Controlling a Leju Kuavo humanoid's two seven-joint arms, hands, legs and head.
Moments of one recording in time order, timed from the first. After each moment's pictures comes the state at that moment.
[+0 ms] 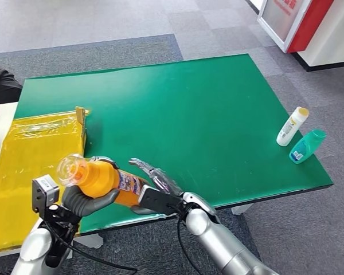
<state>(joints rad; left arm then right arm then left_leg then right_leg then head) -0.12 -0.04 -0.30 -1.54 -0.09 -0.30 -0.35 -0.26 0.13 0.42 -1.16 0.61 0.07 -0.27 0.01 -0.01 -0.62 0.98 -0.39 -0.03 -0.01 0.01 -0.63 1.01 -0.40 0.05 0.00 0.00</state>
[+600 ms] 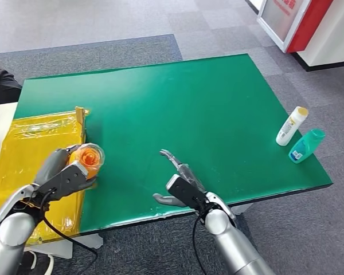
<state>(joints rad) -0.28 0.17 -0.30 -1.56 -0.74 -0.21 -0.09 -0.16 0.12 0.22 -1.25 0.59 0.07 -0.28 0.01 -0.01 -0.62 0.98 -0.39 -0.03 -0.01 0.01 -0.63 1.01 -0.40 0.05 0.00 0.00</state>
